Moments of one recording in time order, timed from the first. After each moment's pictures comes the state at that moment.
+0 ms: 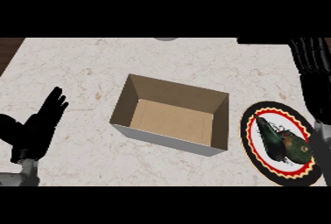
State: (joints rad) left arm -0.05 0.45 -0.10 -1.50 0.34 0.18 0.13; right arm -0.34 -0.44 0.02 -1.61 -0.24 -0.07 -0.14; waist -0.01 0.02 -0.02
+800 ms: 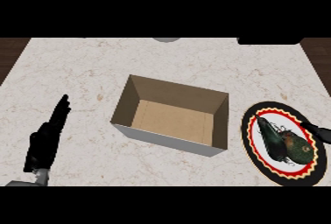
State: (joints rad) left arm 0.00 0.42 -0.19 -1.51 0.08 0.29 0.05; right arm -0.11 -0.49 -0.27 -1.25 -0.26 0.00 -0.48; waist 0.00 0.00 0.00
